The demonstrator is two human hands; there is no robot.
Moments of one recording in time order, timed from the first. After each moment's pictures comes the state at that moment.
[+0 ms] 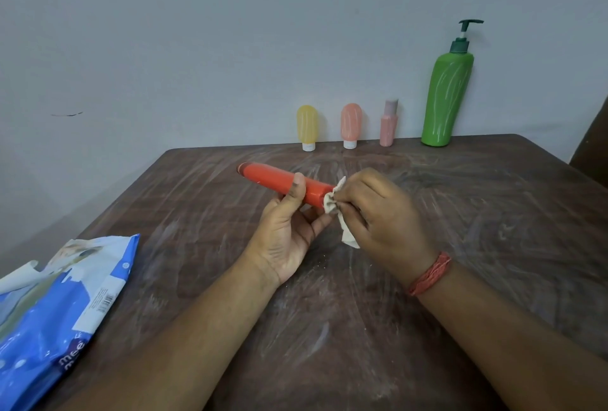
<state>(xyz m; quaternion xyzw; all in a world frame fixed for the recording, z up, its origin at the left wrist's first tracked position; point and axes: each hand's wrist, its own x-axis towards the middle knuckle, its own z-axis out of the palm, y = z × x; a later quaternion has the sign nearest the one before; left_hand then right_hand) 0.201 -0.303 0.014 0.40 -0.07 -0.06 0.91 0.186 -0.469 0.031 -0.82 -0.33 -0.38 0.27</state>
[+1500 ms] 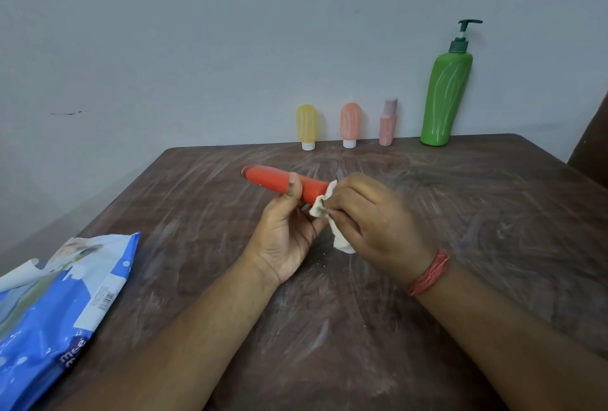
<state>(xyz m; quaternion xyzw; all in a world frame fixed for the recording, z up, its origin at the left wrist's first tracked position) 0.200 -0.301 0.011 0.36 -0.09 -0.09 0.92 0.183 -0.466 0.033 -0.82 -0.38 -0.36 0.22</state>
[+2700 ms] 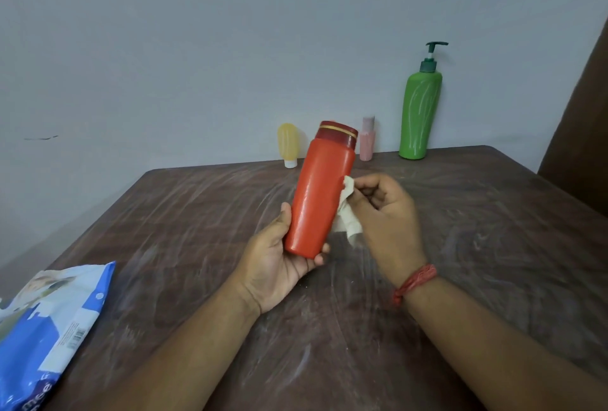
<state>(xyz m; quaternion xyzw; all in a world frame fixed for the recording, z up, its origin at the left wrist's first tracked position) 0.197 -0.304 0.006 0.45 -0.09 -0.18 0.87 0.199 -0.475 0.028 -0.65 -0.09 -0.24 0.72</state>
